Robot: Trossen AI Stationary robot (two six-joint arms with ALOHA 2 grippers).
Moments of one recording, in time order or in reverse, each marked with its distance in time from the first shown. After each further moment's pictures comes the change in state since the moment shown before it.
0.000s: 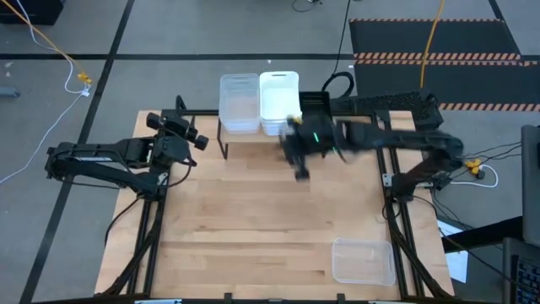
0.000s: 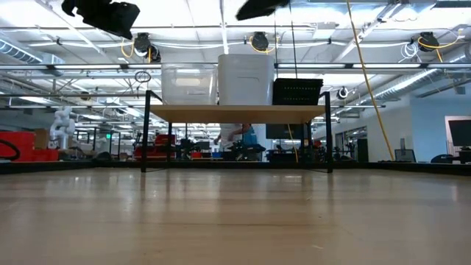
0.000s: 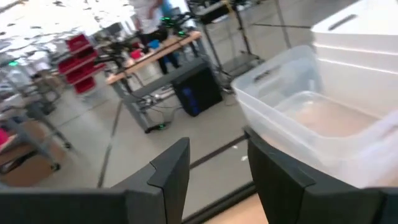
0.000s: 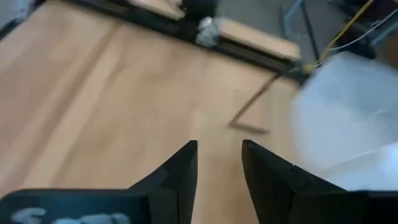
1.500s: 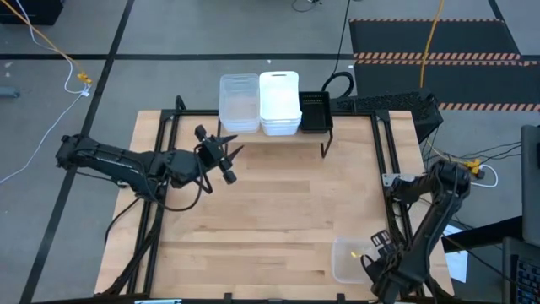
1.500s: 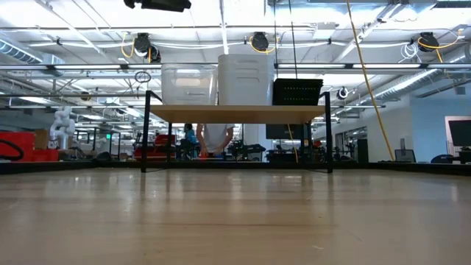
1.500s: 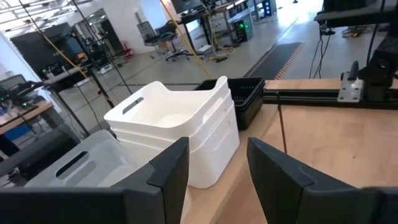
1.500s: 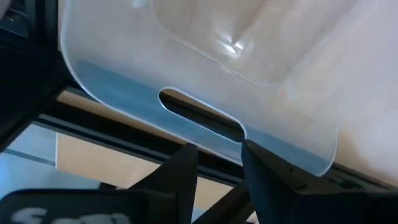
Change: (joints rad) left arm -0.183 0.222 -0.001 0.639 0.442 0.372; right arm 1.187 0.150 -0.292 -0.781 -0.223 0.974
